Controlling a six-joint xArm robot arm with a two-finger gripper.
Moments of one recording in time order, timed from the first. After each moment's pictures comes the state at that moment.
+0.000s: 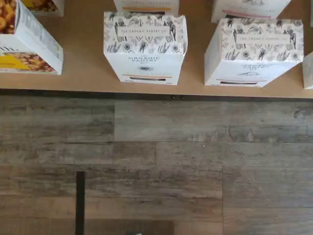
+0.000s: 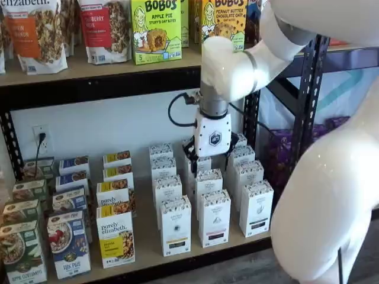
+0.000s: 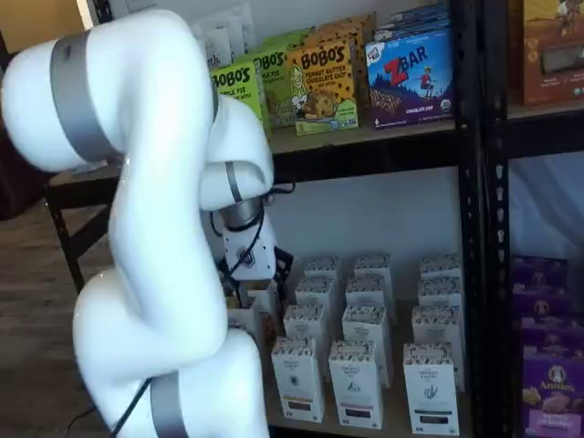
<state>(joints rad) 0.27 -0.27 -0.54 -0.05 0.71 0.32</state>
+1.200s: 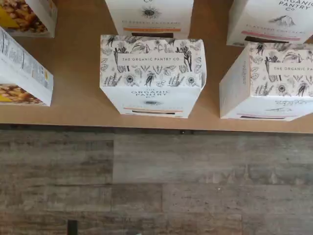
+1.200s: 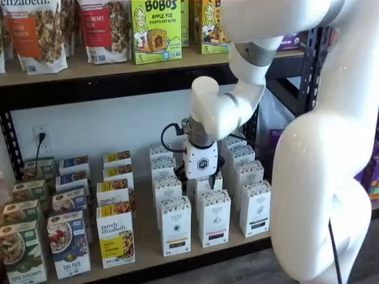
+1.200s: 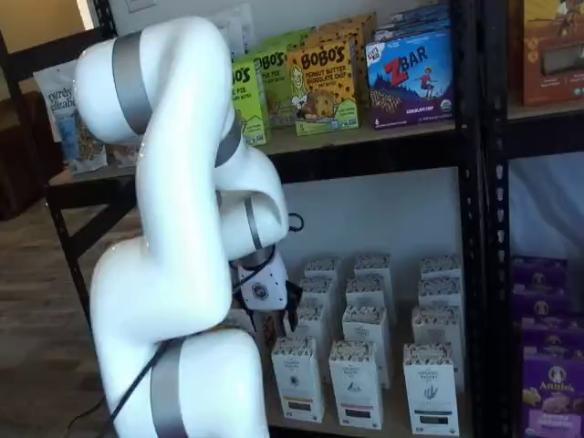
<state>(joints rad) 0.26 0.14 -0.64 -0.15 0.35 0.40</state>
